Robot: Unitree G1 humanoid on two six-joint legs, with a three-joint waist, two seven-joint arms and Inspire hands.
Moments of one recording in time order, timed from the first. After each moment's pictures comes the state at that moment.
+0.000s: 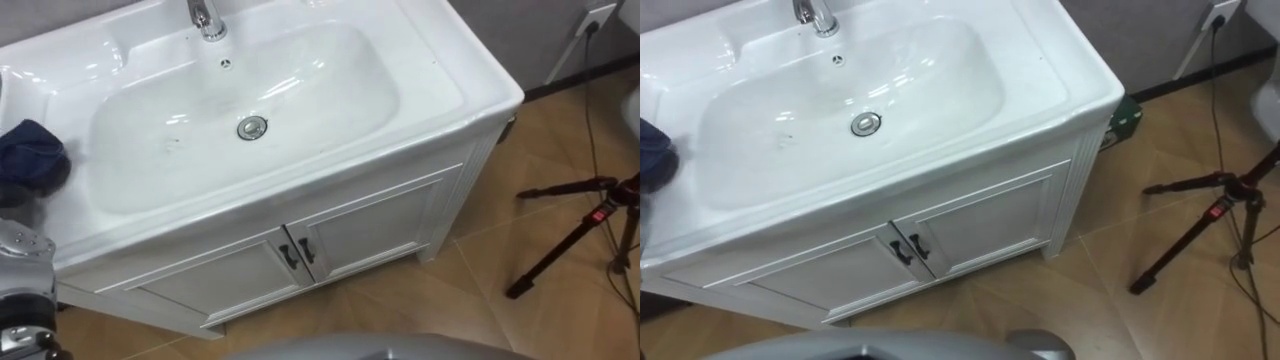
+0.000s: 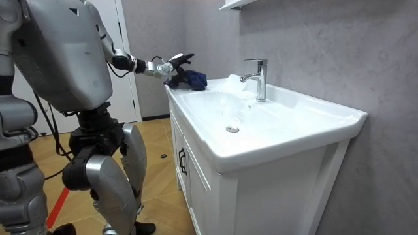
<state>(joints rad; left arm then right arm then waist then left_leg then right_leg) -0.09 0.50 0.39 0.74 0.46 0.04 0.67 0.14 -0.34 -0.12 1.36 -0.22 0.11 0.01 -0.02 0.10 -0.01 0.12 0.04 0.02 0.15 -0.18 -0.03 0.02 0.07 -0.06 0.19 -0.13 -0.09</state>
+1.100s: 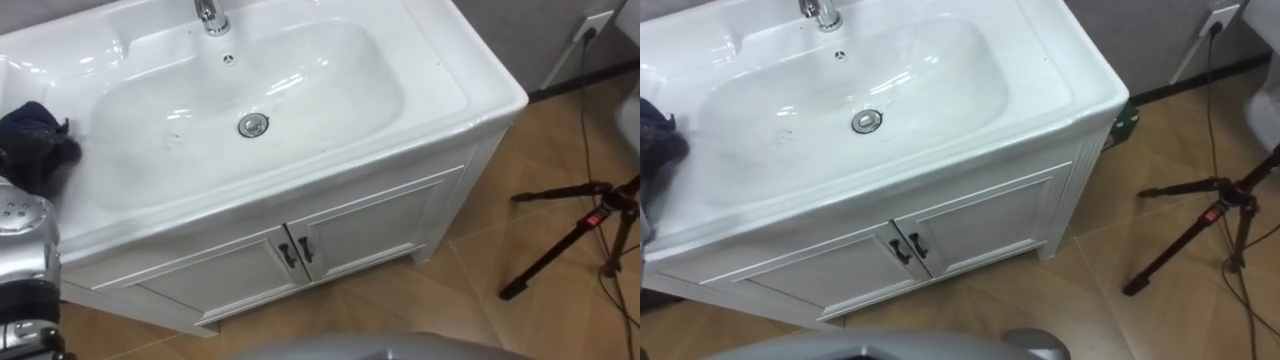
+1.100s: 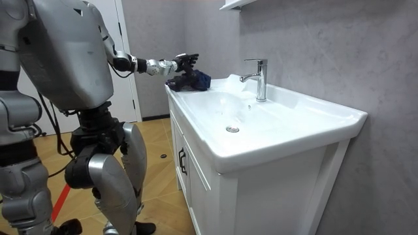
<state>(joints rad) -0.09 0.50 0.30 0.55 -0.08 -0.03 0.51 0.12 -0.34 -0.12 1.36 -0.22 0.06 0.05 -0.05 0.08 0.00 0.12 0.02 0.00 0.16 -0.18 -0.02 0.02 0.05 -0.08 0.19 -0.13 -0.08</state>
